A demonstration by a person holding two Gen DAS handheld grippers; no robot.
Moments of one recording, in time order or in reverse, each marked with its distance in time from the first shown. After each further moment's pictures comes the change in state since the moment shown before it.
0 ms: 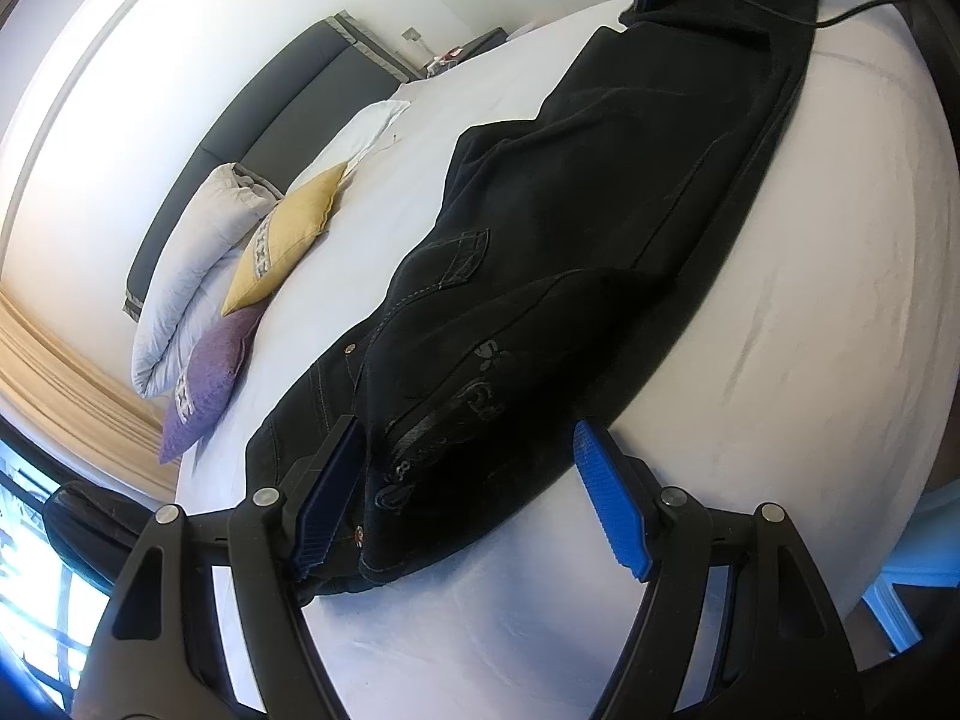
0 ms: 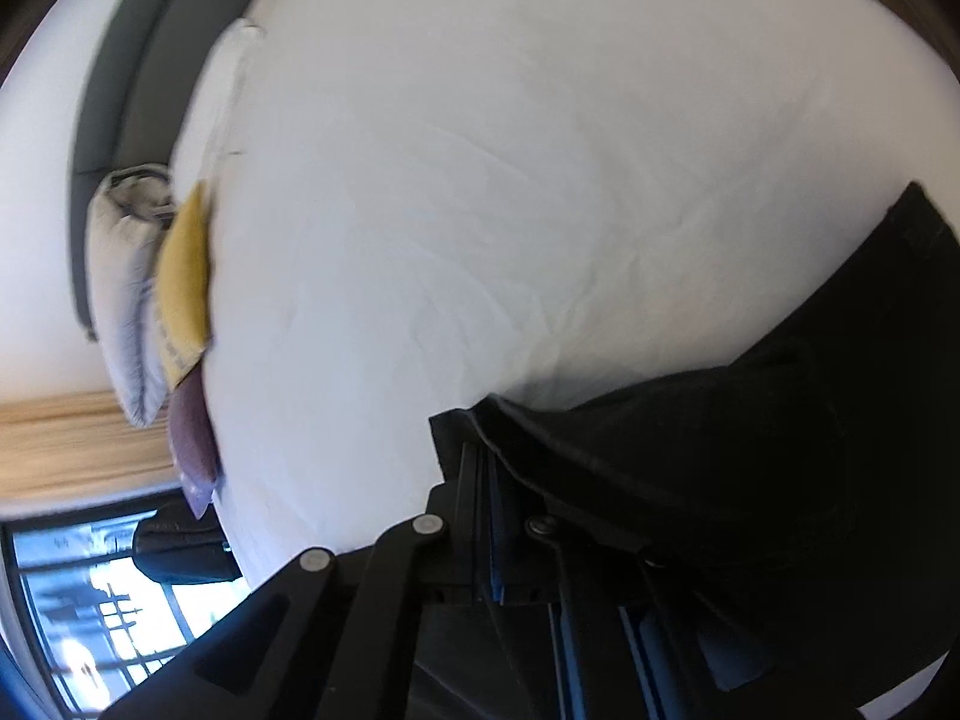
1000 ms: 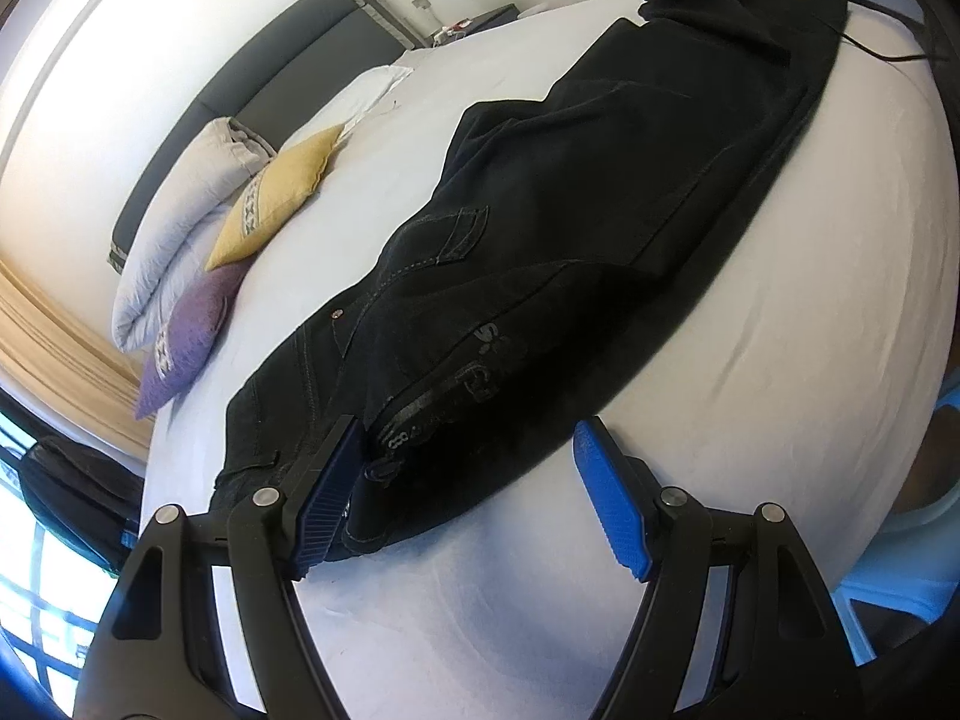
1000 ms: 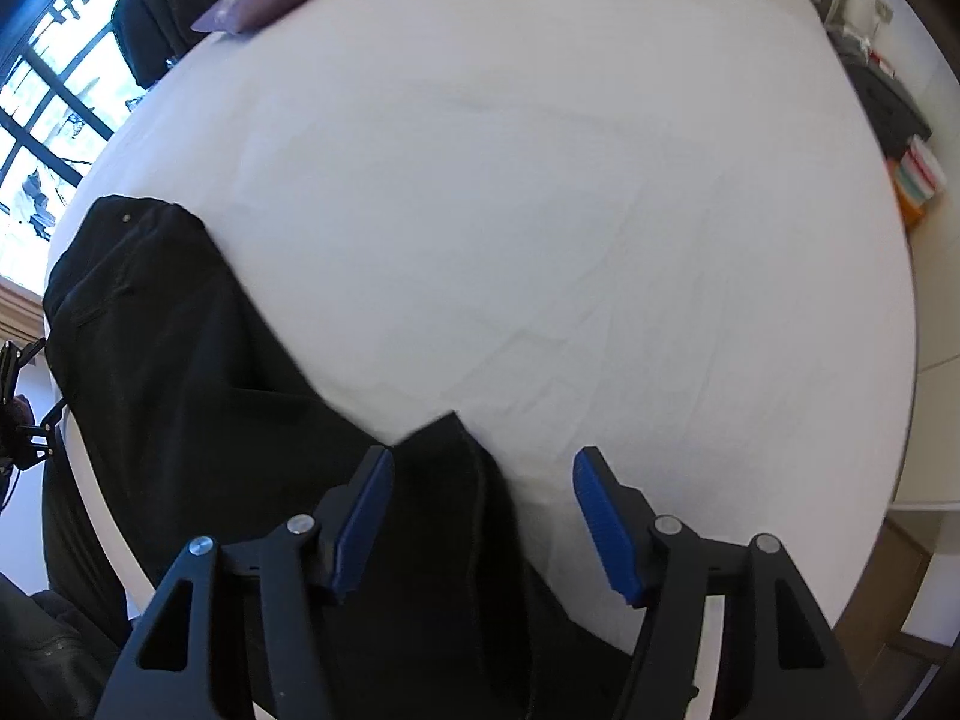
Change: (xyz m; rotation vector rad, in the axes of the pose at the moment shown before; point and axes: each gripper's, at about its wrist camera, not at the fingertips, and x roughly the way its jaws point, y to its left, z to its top) left arm -0.002 0.010 -0.004 -0.083 0.077 -0.062; right arm 0.048 0.103 0.018 -1.250 0.303 -0.353
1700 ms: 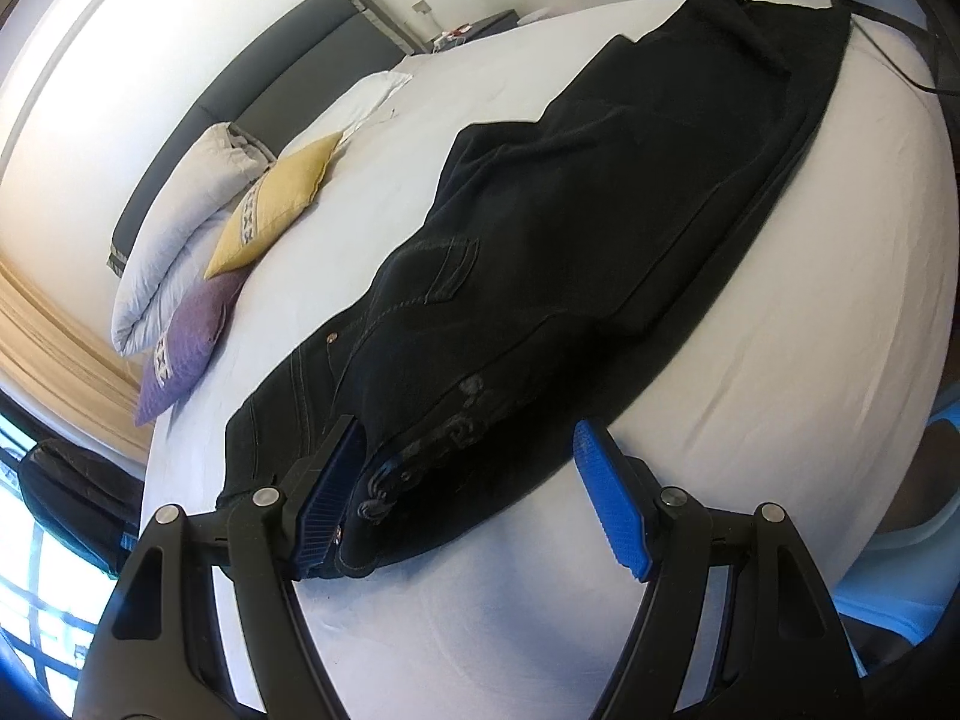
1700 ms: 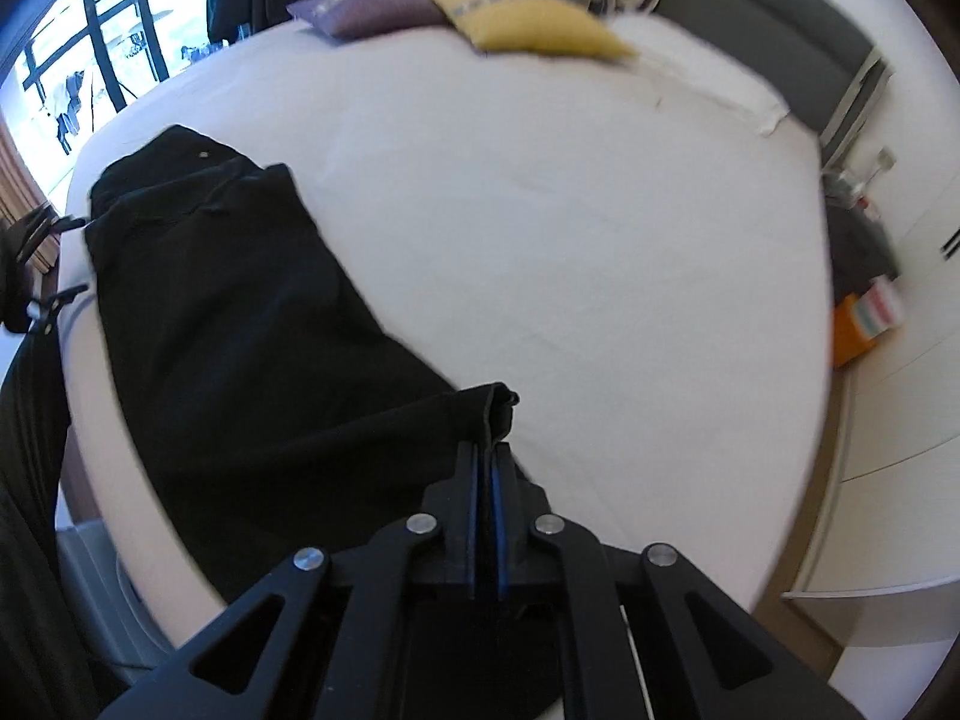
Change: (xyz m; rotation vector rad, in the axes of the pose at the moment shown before) left arm -0.009 -0.007 0.019 0.004 -0.015 0.000; right arm -0.096 0.054 -0.084 -0.267 -0.222 -0.195
